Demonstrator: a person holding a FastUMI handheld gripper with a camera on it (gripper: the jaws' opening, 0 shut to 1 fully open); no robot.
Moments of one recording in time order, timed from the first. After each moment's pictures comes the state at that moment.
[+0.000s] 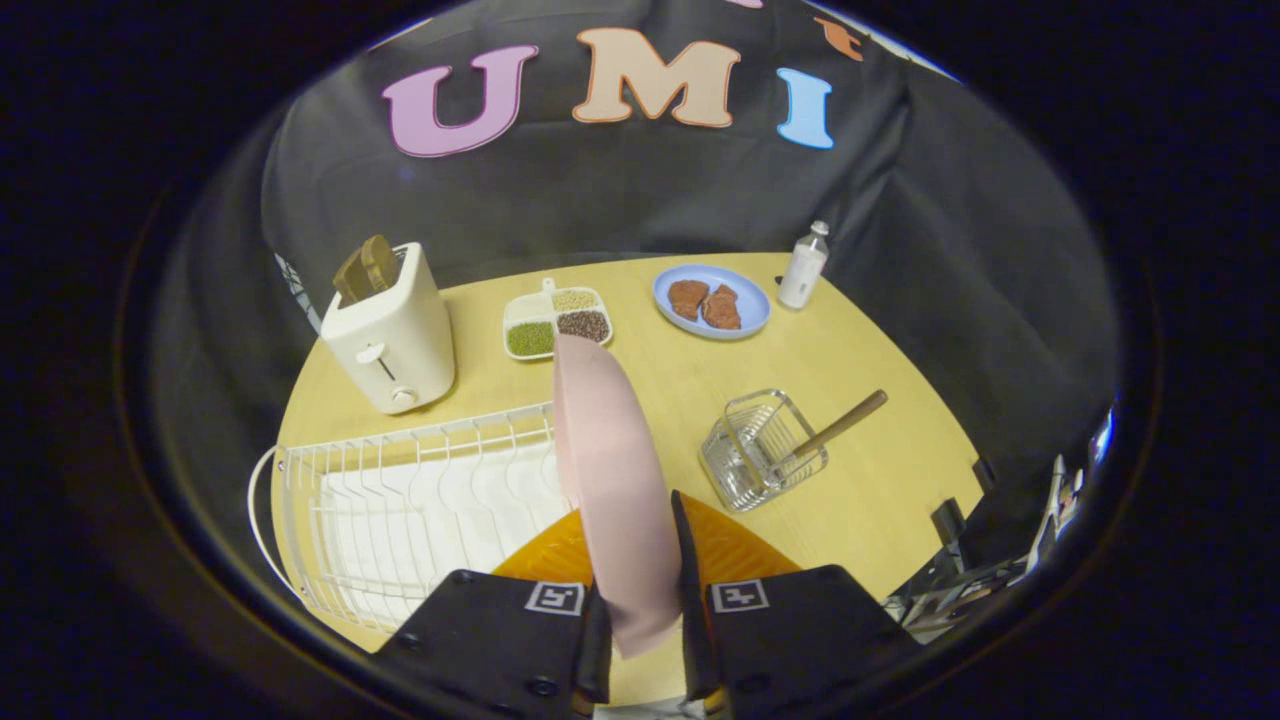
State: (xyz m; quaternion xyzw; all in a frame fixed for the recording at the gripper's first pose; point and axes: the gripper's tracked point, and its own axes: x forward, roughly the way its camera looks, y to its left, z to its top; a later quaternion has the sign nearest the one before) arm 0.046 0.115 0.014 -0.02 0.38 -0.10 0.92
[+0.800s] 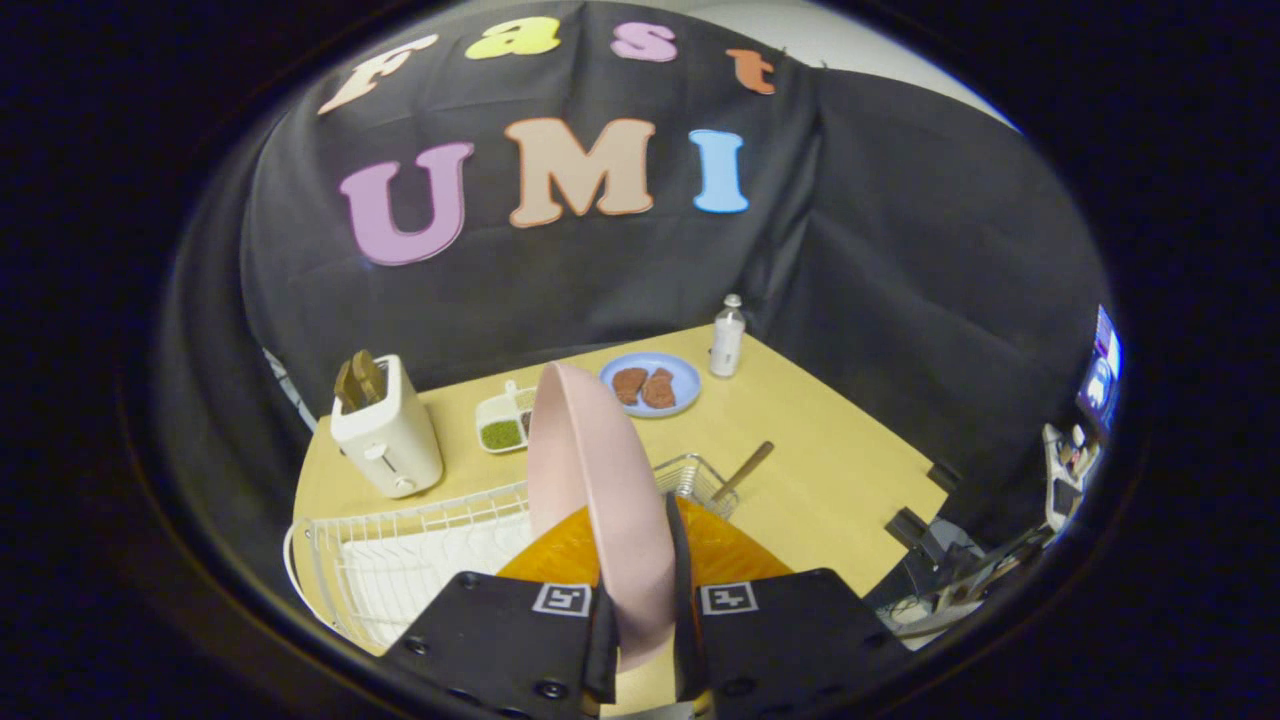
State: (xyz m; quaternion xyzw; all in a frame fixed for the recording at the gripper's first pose) arm 0.002 0.043 0.099 0.08 0.25 -0.17 0.95
